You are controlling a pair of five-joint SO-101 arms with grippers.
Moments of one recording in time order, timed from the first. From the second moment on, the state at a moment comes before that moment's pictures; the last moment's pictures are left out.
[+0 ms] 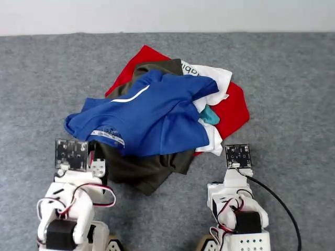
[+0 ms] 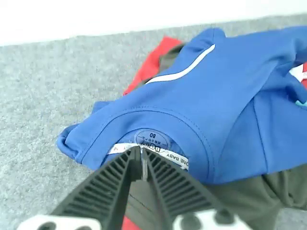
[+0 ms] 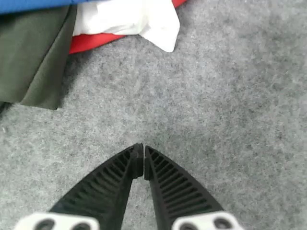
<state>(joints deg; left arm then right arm) 0.1 -96.6 73.2 66.6 5.2 -6.8 -103.6 95.5 75.1 -3.2</state>
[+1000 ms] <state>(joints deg) 15.4 4.2 -4.0 96.6 -9.9 -6.8 -103.6 95.5 75.1 -3.2</state>
